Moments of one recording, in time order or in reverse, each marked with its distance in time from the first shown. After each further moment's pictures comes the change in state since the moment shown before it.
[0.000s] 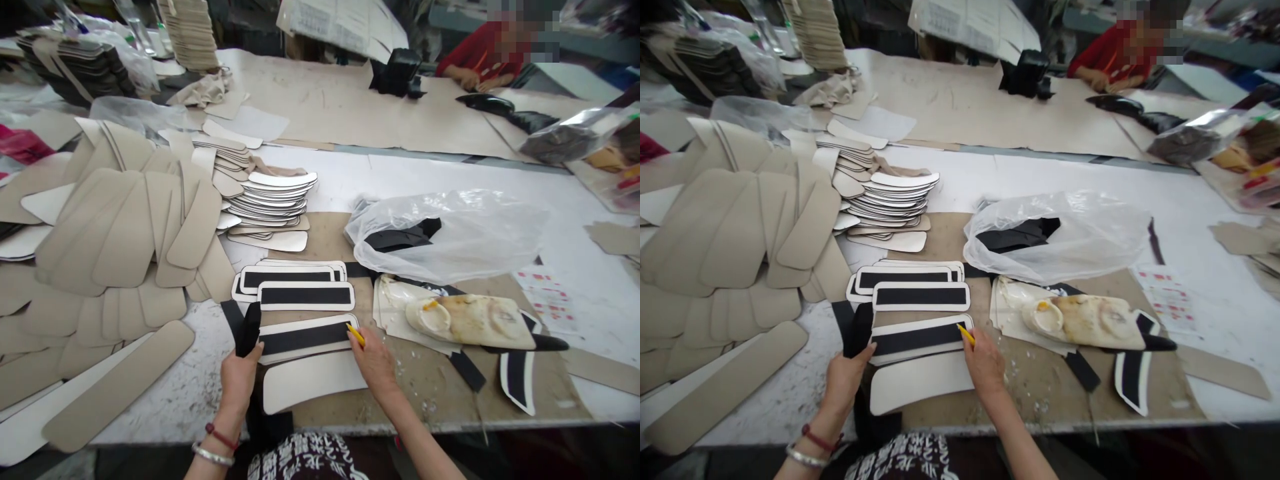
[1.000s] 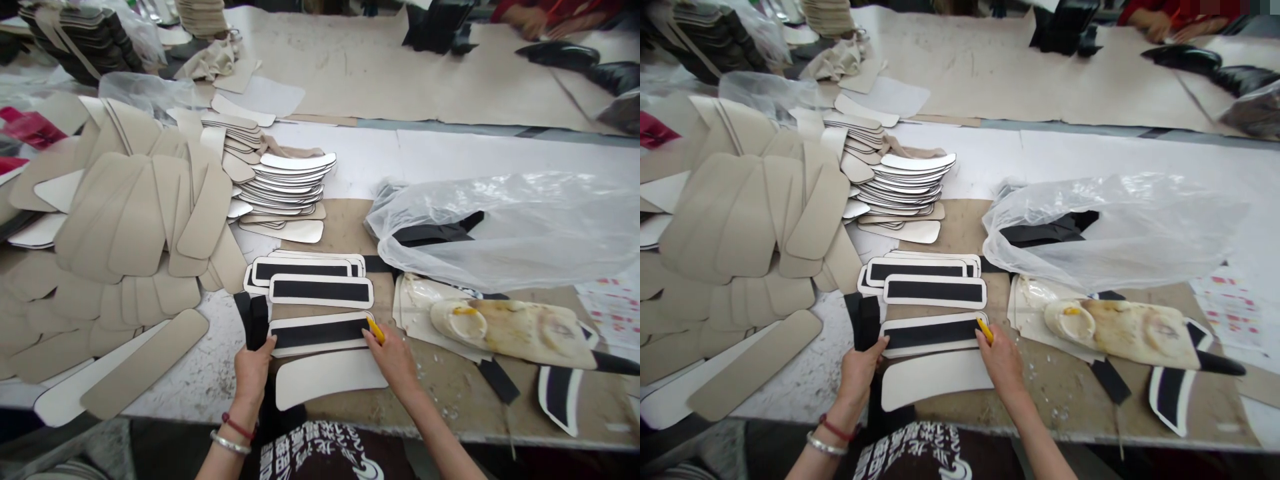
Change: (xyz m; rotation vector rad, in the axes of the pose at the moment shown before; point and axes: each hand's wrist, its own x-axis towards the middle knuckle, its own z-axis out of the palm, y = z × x) left_hand -0.004 0.001 0.006 -0.105 0.065 -0.148; right_hand 0.016 0.008 0.002 0.027 -0.201 0.092
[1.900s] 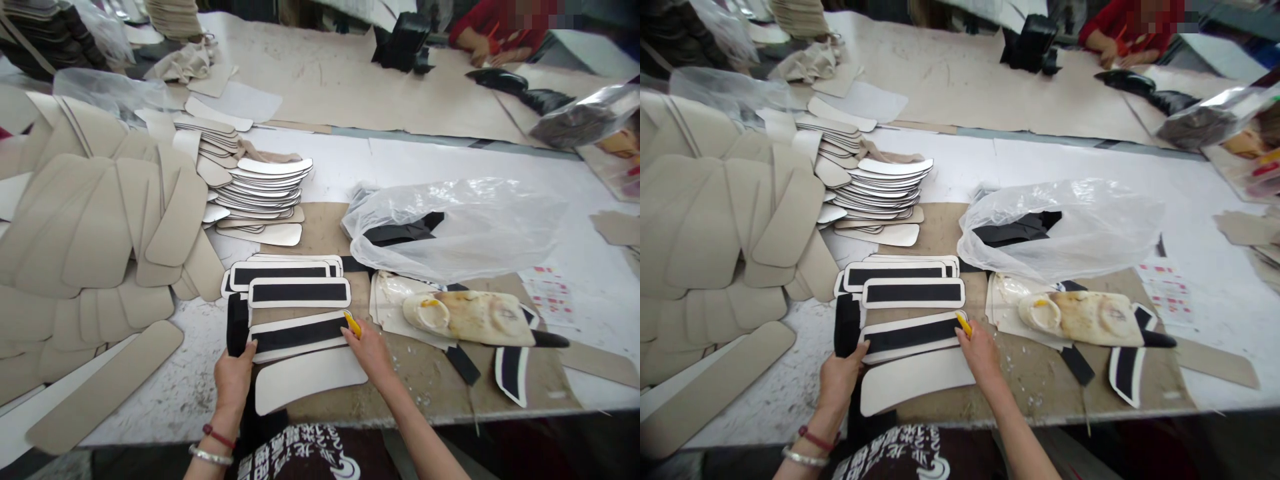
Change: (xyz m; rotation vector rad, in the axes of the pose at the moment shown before) left_hand 0.010 -0.009 -0.001 0.234 0.017 0.107; right_hand 0.005 0.000 -0.005 0.128 -0.029 0.021
